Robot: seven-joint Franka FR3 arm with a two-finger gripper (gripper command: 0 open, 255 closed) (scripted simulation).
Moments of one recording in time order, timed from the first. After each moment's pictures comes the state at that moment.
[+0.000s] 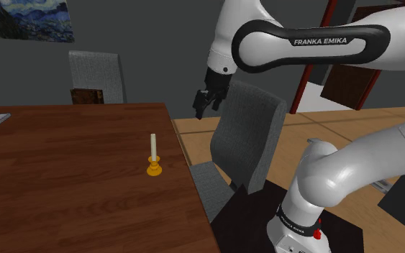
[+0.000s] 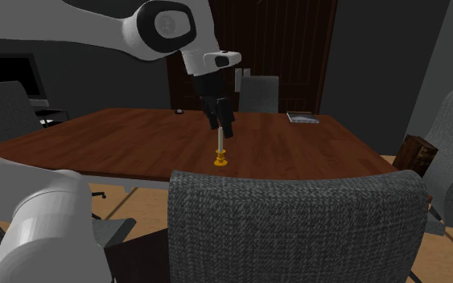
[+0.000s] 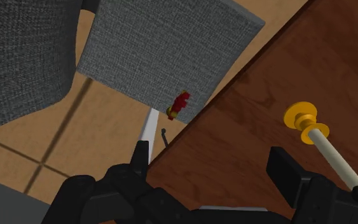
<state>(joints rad) 0.08 -0.74 0.17 -2.43 0.01 1.91 0.22</state>
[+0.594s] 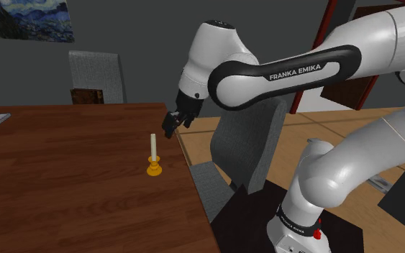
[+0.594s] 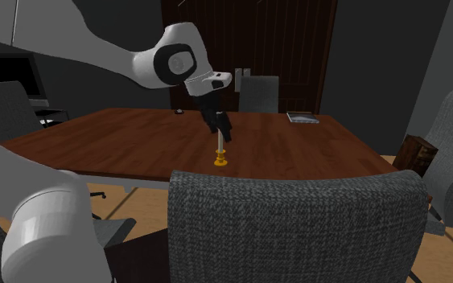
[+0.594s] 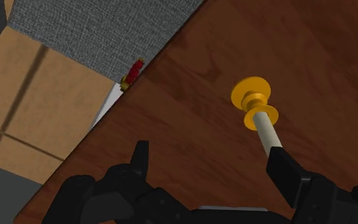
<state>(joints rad) 0.13 -0.59 0.32 -2.49 0.05 2.25 0.33</state>
